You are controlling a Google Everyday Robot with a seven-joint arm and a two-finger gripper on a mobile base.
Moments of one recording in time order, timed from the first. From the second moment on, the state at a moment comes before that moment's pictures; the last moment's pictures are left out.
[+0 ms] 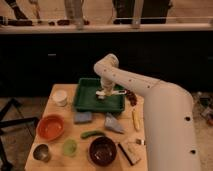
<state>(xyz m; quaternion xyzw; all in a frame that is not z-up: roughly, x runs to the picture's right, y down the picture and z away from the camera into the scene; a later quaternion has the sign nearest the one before) 0.042 0.026 0.910 -0.26 0.09 0.19 0.94</state>
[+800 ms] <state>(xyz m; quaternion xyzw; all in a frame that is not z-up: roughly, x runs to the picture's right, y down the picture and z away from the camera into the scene) 0.068 0.007 0.916 -0.25 0.12 0.21 0.94</state>
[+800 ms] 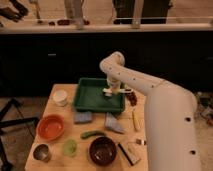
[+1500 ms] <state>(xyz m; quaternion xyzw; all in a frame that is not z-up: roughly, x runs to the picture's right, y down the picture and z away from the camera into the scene) -0.009 0.035 0.913 -0.28 0.09 0.12 0.95</state>
